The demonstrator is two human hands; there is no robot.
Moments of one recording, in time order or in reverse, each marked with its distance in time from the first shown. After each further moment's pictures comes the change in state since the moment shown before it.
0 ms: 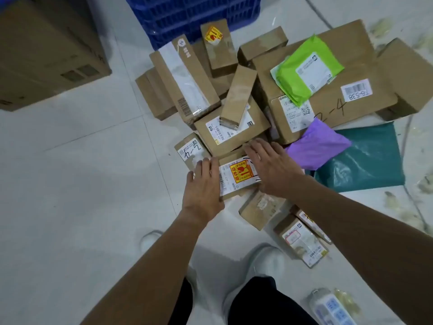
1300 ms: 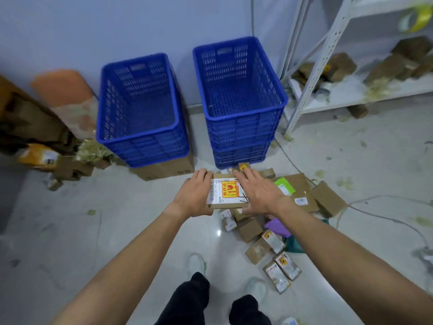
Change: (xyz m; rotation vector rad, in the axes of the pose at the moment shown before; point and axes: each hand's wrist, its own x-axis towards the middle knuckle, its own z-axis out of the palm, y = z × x) left_hand -0.318 -0.037 -0.536 -0.074 0.277 0.066; right_hand -0.263 -0.097 -0.532 0.058 0.235 -0.111
